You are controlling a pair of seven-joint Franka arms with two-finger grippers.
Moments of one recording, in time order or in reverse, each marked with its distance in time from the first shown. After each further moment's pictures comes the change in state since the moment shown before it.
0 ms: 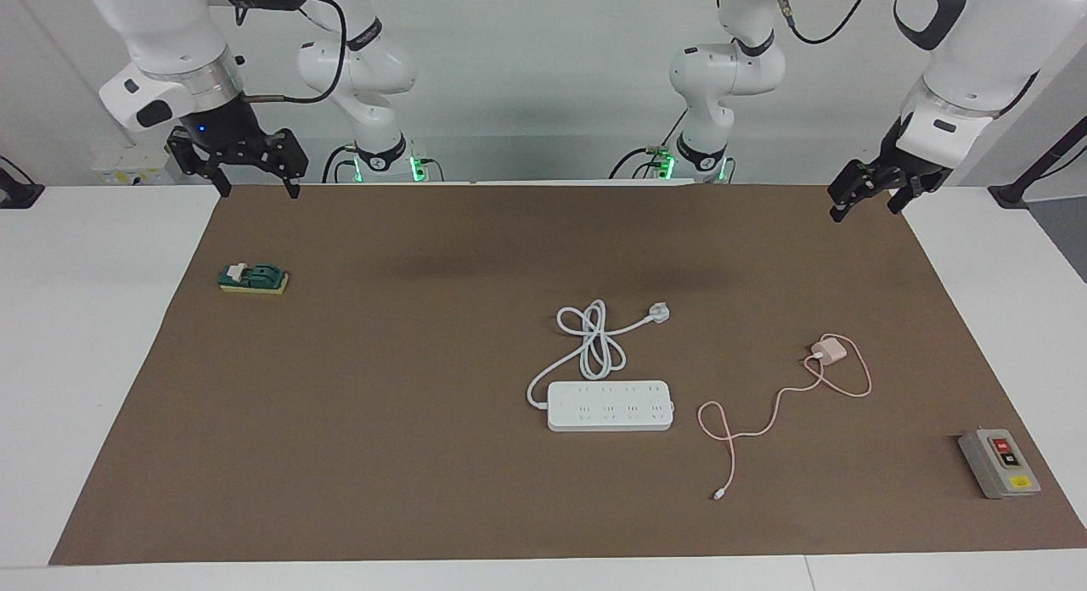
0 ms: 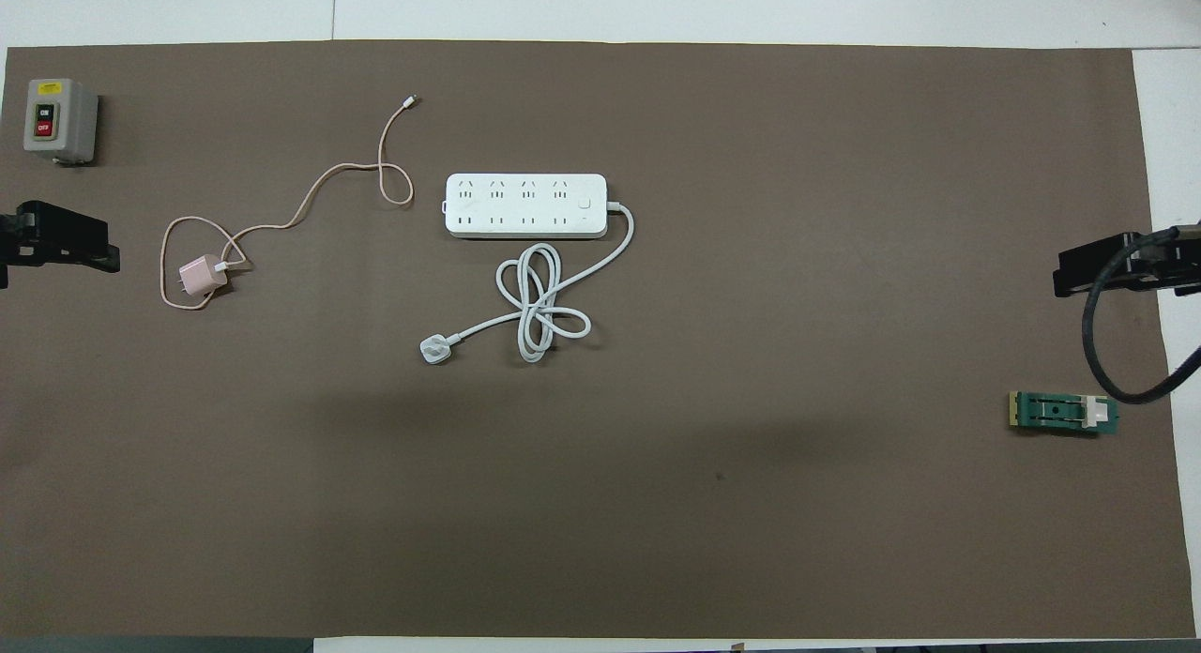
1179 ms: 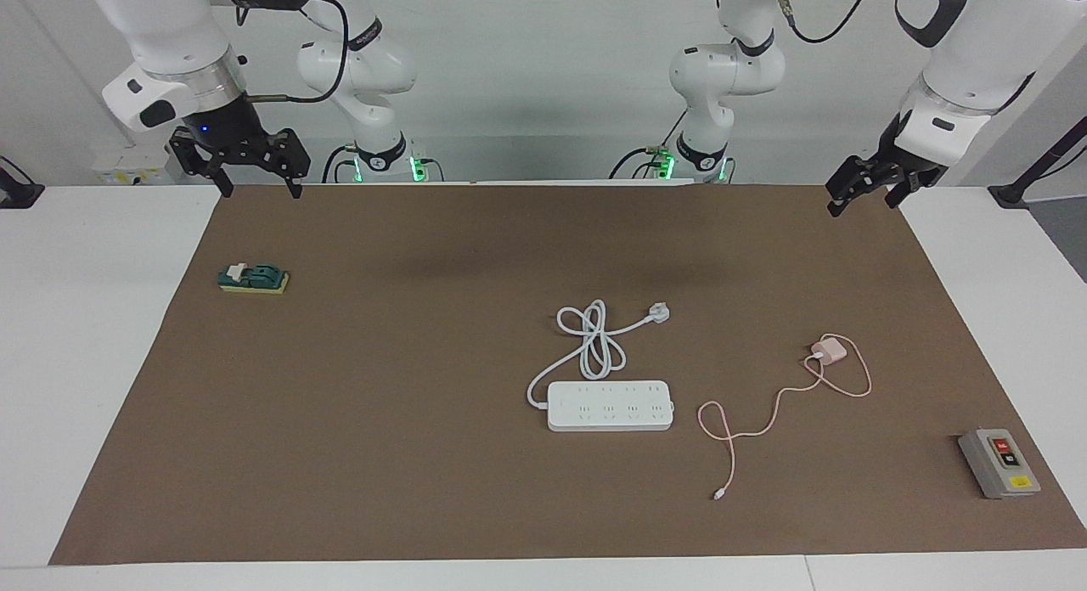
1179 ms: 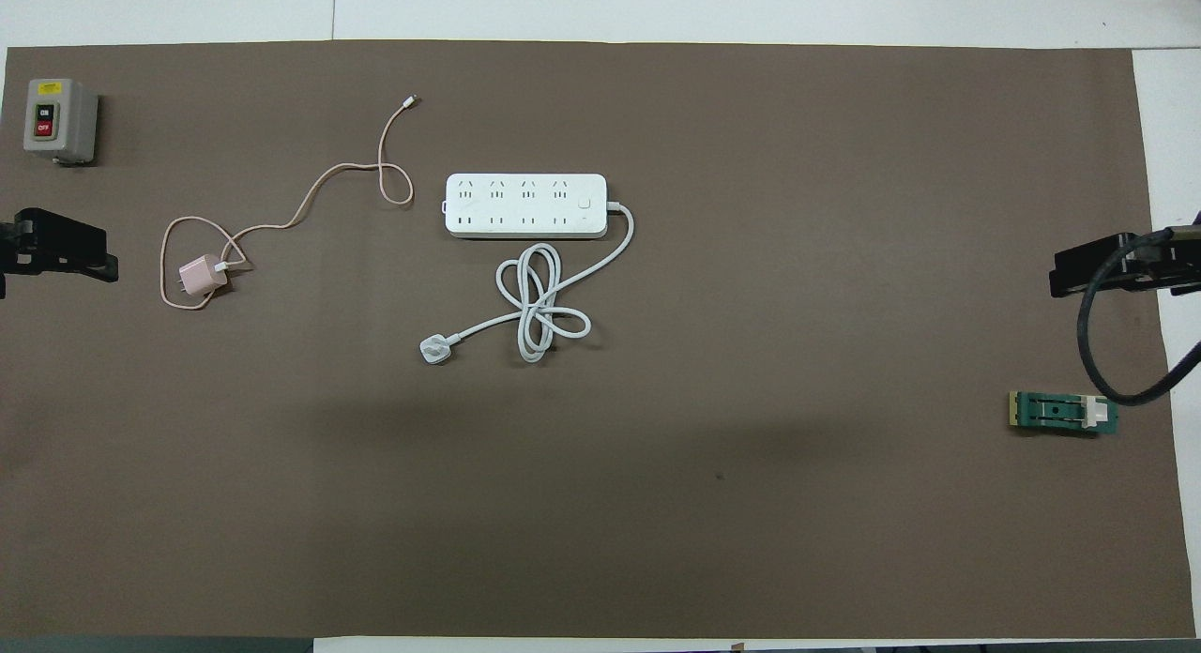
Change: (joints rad) left arm 0.000 0.000 -0.001 0.010 0.000 -0.035 -0.007; right arm 0.006 0.001 0.000 0.000 0.000 0.000 -0.002
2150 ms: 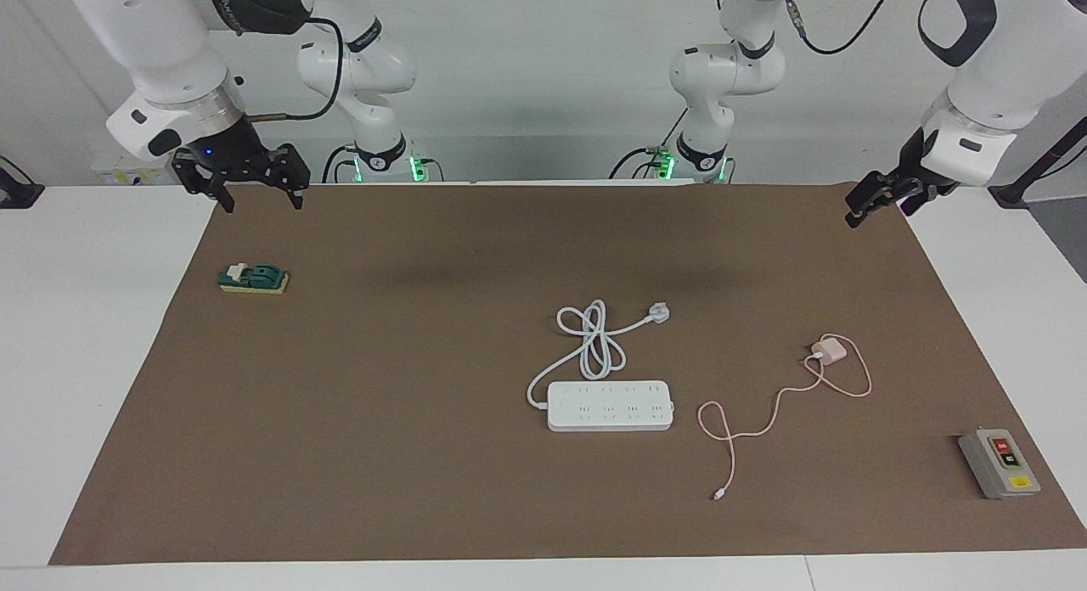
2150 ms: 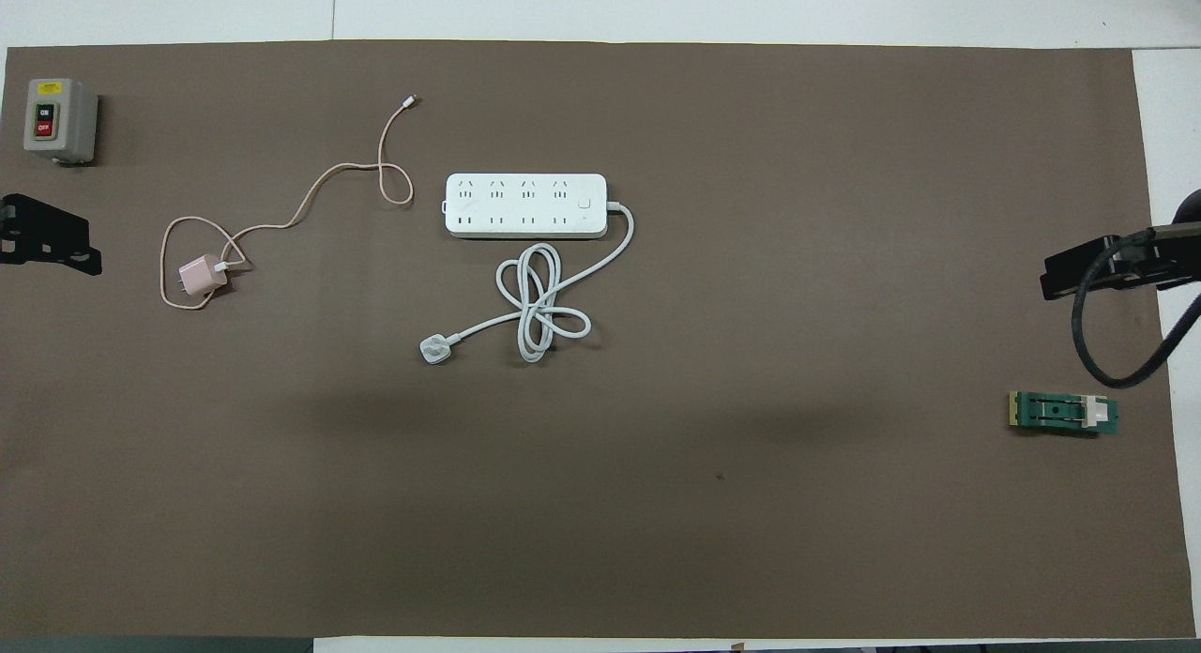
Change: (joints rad) left arm 0.002 0.063 0.027 0.059 0.005 -0.062 -0.014; right arm 0.016 0.035 -0.032 -0.001 0.000 -0.001 -0.077
